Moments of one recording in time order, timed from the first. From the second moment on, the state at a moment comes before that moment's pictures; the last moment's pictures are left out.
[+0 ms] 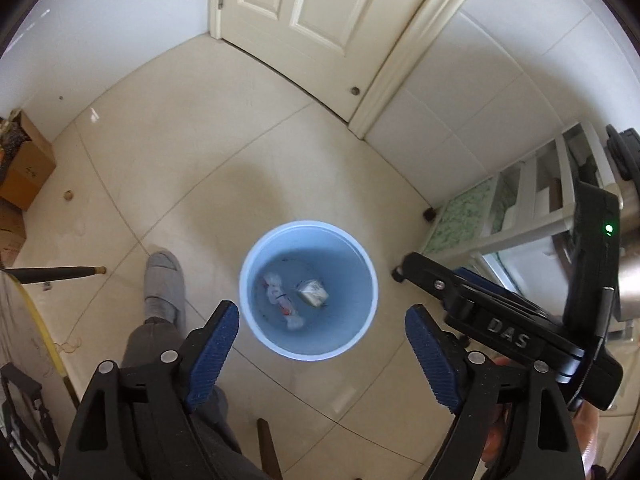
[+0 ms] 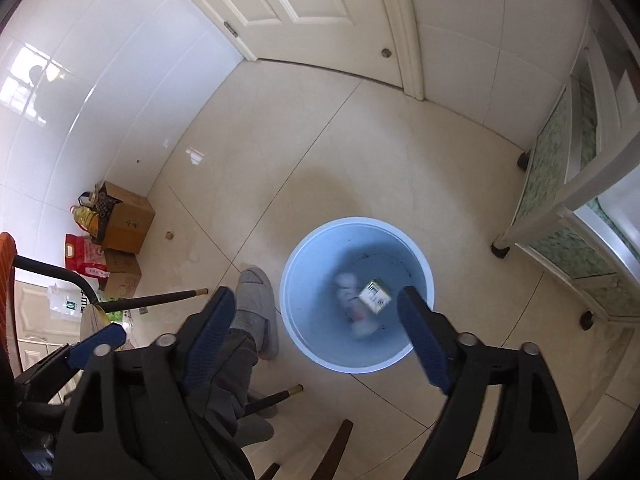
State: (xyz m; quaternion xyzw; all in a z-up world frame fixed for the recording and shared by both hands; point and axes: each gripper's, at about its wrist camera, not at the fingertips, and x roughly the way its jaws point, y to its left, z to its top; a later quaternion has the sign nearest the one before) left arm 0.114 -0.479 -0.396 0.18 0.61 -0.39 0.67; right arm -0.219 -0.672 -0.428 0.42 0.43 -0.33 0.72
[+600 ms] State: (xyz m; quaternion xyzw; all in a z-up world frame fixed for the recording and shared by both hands) left arm -0.012 -0.379 -0.232 0.17 0.45 -0.38 0.79; right arm -0.226 -0.598 -0.293 0.34 0.37 -0.36 0.79
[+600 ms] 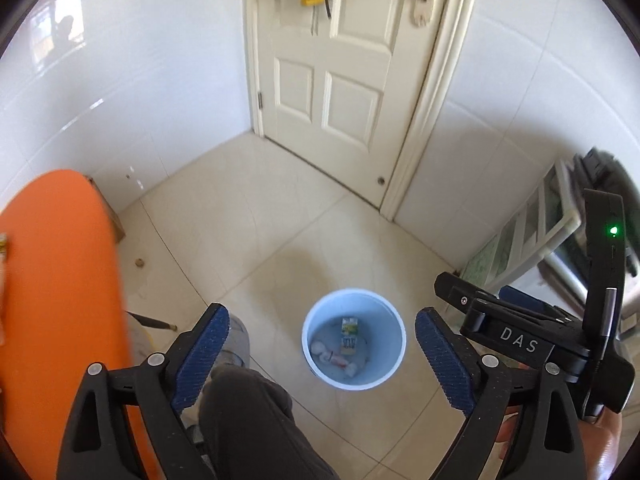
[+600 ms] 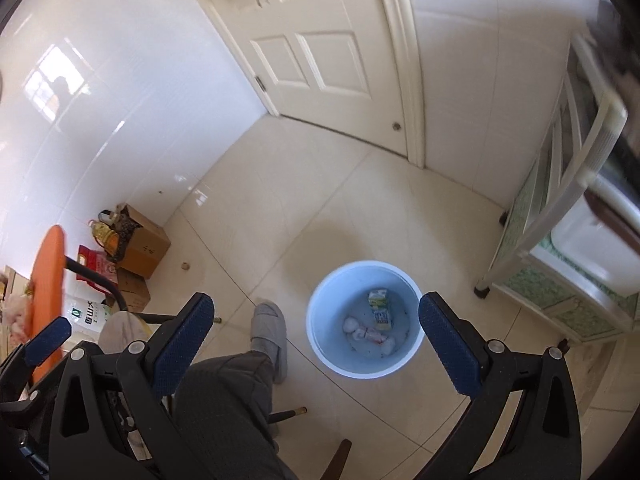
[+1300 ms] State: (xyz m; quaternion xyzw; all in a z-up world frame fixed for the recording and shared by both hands) left arm -0.057 -0.078 -0.083 0.04 0.30 -0.24 0.92; right arm -0.103 -0.375 -0.097 0.16 0.27 -0.20 0.93
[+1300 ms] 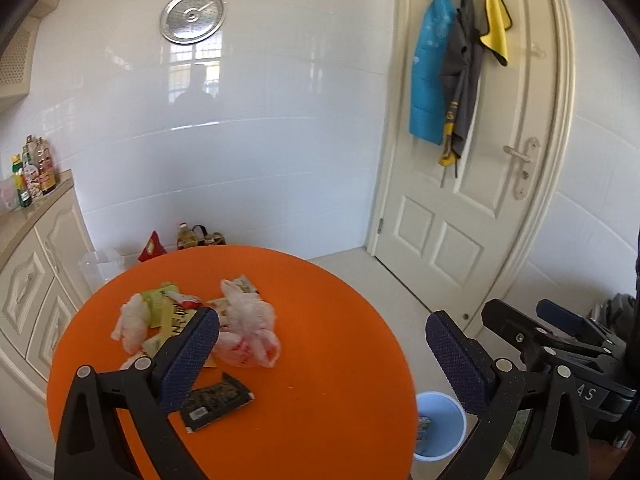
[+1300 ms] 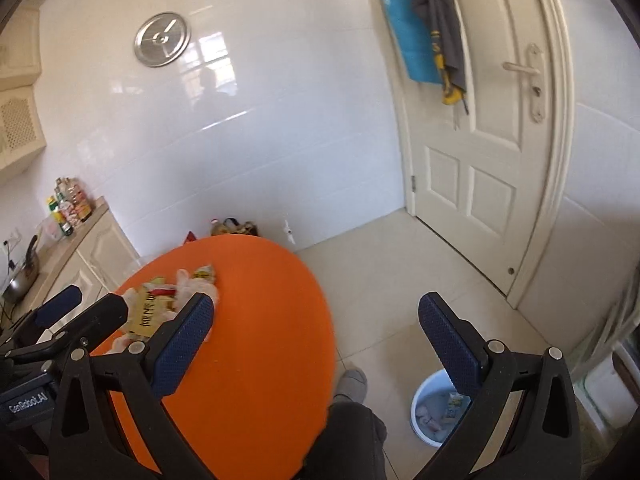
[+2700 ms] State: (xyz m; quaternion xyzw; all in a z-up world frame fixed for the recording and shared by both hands) left arm -0.041 0.095 -0.124 0.01 0.40 -0.03 0.92; right arm 0.018 -0.212 -0.165 0.05 0.39 -0.06 0.92
